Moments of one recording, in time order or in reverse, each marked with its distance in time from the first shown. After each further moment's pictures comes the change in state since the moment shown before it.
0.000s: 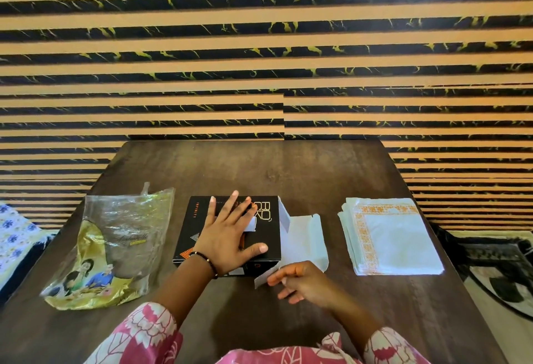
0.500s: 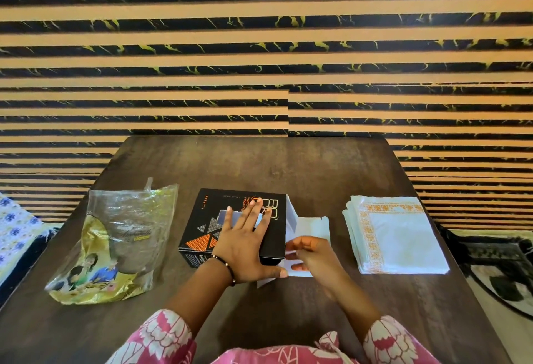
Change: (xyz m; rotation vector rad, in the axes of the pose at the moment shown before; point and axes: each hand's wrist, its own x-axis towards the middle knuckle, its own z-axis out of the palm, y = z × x) left_hand -0.001 0.021 0.018 0.049 -0.101 0.004; right_hand 0.014 -0.016 -0.013 0.291 0.317 -0.042
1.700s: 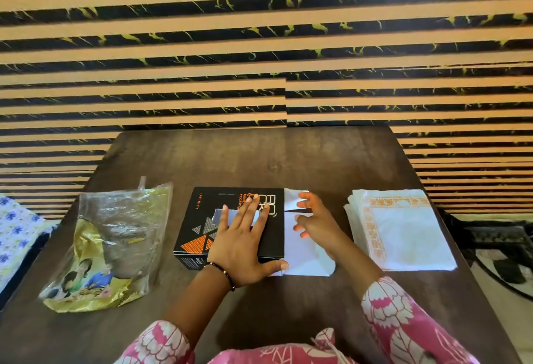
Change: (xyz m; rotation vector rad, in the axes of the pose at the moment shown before) left_hand 0.004 0.003 0.001 -0.027 0.092 -0.029; right_hand 0.039 -0.035 -0.018 -0.147 0.077 -0.086
